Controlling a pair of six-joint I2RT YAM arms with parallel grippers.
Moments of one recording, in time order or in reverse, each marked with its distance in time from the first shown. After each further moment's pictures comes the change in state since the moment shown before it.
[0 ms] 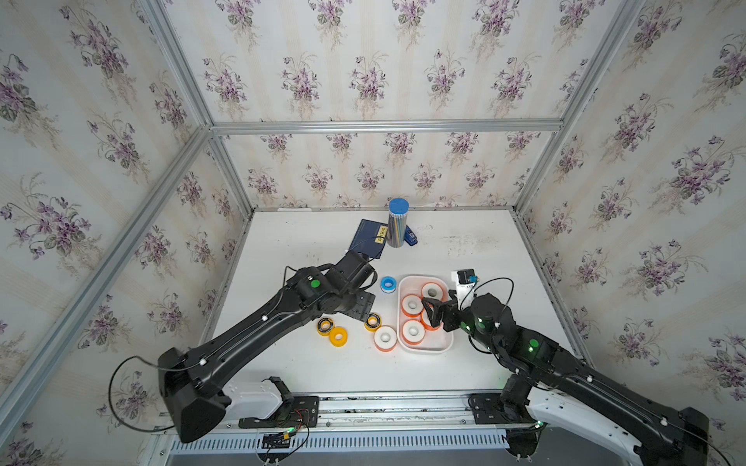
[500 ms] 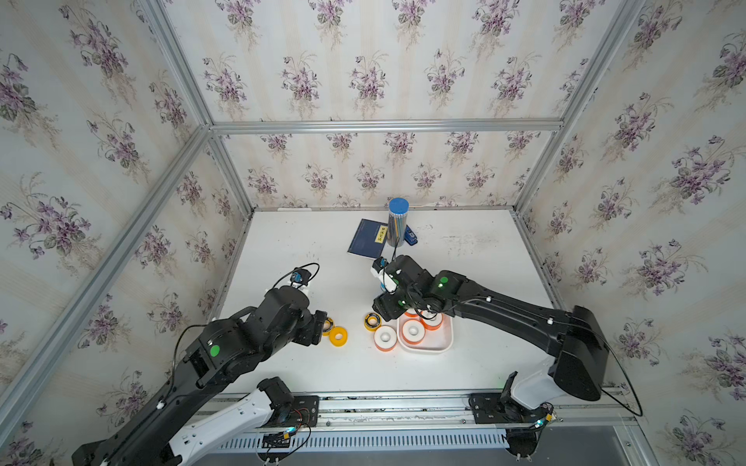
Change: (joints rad) left arm 0.008 -0.489 -0.115 -0.129 -0.147 -0.018; right arm 0.104 0.773 0.623 -0.374 -0.246 -0.208
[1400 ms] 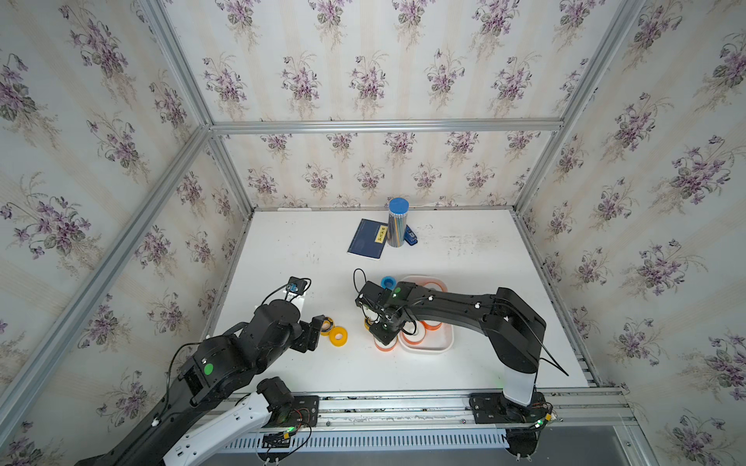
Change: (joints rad) left arm -0.001 -0.130 -0.152 0.118 -0.022 0.064; right arm 0.088 0.304 0.076 -0.189 0.005 -0.051
